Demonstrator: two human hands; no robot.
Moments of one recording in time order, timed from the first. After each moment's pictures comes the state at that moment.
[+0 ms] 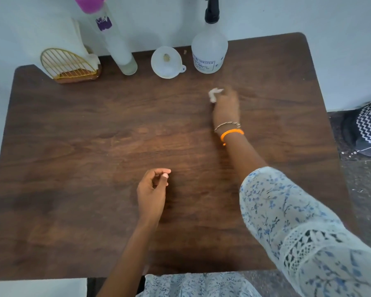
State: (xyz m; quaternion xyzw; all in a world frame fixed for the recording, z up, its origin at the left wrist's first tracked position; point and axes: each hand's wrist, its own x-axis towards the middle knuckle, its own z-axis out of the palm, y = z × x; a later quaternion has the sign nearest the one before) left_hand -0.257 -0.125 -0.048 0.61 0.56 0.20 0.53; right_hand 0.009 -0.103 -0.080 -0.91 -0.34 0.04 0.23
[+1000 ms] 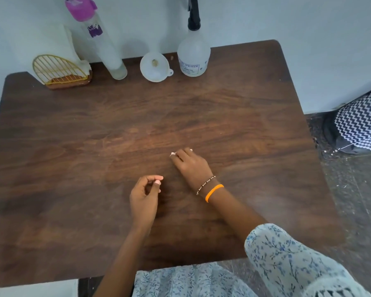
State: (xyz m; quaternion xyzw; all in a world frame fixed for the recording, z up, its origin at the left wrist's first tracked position) left_hand -0.274 -0.146 -0.046 0.61 0.55 0.19 0.54; right_hand -0.121 -0.187 -0.081 -0.78 -0.60 0.01 0.18
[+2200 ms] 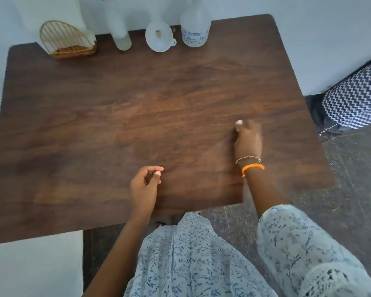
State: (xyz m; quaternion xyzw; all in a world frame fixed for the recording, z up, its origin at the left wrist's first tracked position) left_hand -0.361 -0.185 -0.033 0.61 0.52 0.18 0.57; right_hand -0.111 -0.295 -0.076 -0.94 -0.27 -0.05 0.21
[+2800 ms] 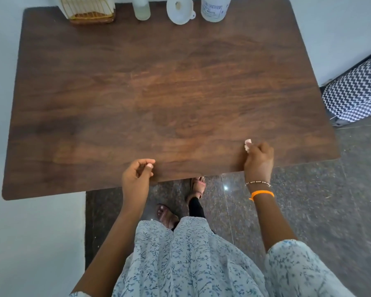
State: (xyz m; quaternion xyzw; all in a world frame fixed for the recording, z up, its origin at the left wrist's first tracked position) left_hand -0.461 -0.189 -0.036 0.58 0.53 0.21 0.58; right_hand -0.234 -0.366 -0.077 -0.94 -0.22 -0.04 0.25
